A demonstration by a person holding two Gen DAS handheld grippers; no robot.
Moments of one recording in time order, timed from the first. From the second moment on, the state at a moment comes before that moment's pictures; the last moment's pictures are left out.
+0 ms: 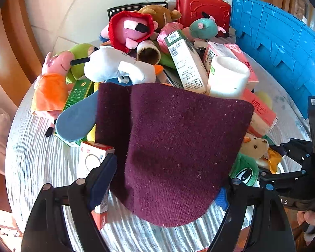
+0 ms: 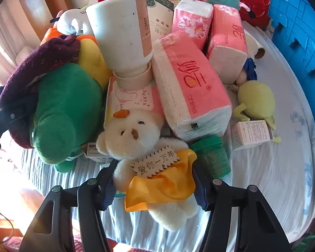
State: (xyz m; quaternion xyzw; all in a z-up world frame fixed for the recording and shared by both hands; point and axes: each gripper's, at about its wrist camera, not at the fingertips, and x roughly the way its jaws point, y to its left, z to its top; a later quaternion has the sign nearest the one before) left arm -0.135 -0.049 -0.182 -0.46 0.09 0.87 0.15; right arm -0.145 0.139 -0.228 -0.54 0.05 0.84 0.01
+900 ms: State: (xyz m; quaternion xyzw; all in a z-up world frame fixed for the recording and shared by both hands) left arm -0.127 0.024 -0.011 -0.26 0.08 0.95 0.16; right arm -0.116 0.187 -0.005 -0.30 0.02 0.95 0.05
